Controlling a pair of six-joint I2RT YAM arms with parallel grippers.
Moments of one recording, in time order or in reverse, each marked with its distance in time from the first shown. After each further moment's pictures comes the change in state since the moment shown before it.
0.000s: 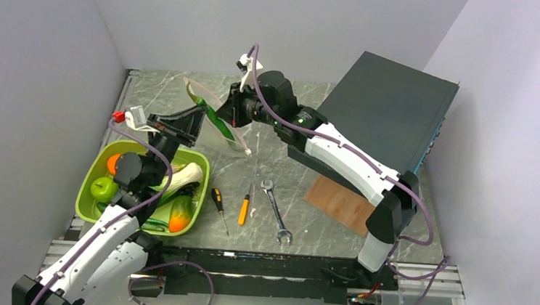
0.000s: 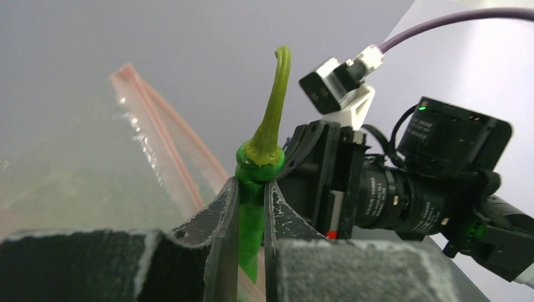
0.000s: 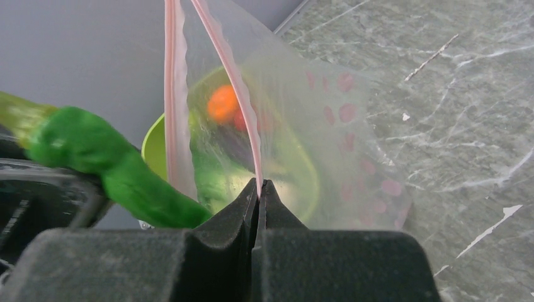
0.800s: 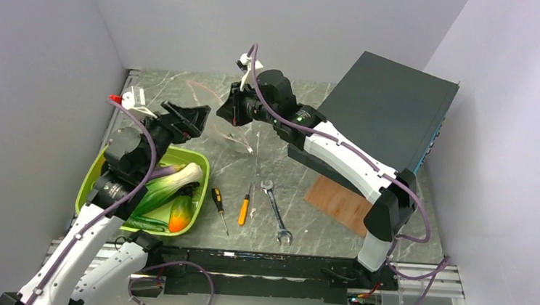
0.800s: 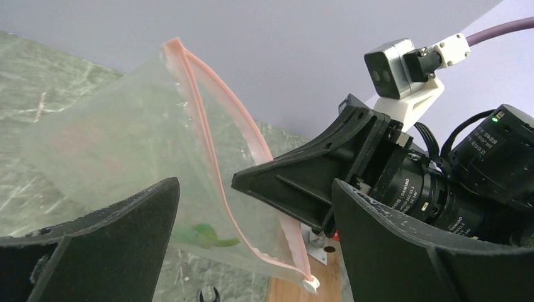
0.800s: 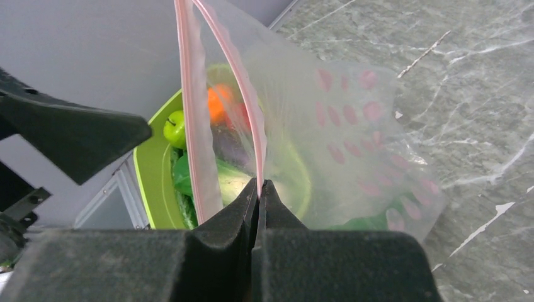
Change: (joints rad) left arm 0.000 -0.005 0.303 -0.697 -0.084 -0.055; right arm -0.013 0.019 0.012 -0.003 -0.001 -0.003
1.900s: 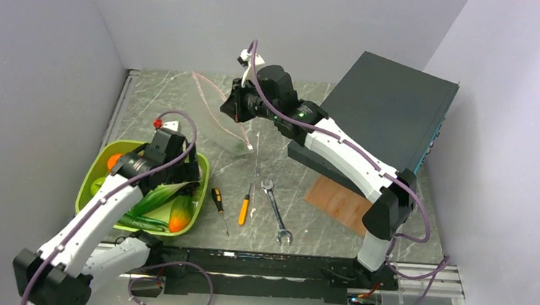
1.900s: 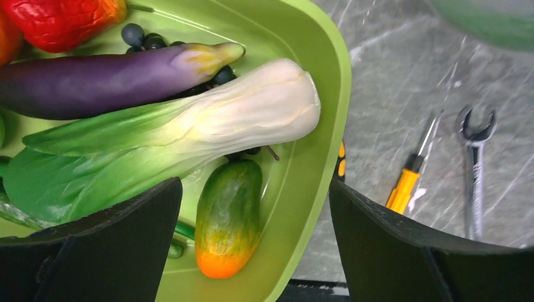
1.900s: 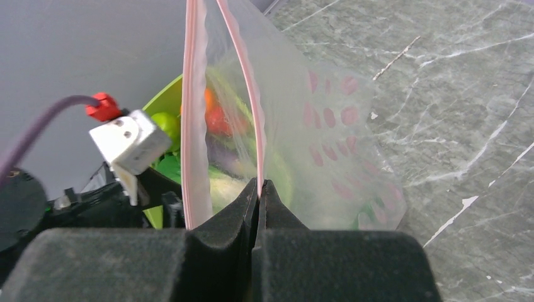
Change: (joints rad) left arm 0.000 0.194 0.042 -0.860 -0.162 0.157; right arm -0.012 0.014 0.067 -0.079 0.046 -0.045
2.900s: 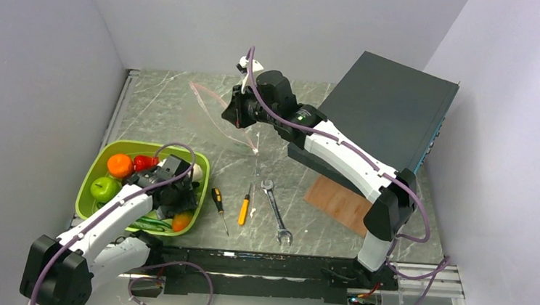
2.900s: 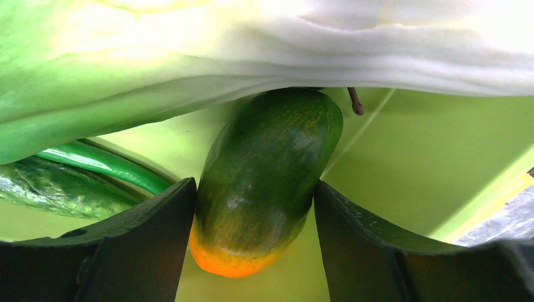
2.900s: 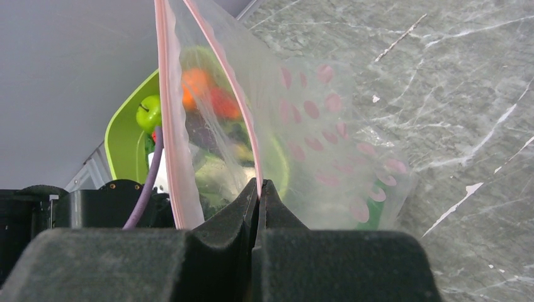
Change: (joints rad) left arm -0.004 0.056 -0.299 0.009 0.100 -0.274; right arm 0.000 -0.011 -0.062 0.009 -0.019 -0.014
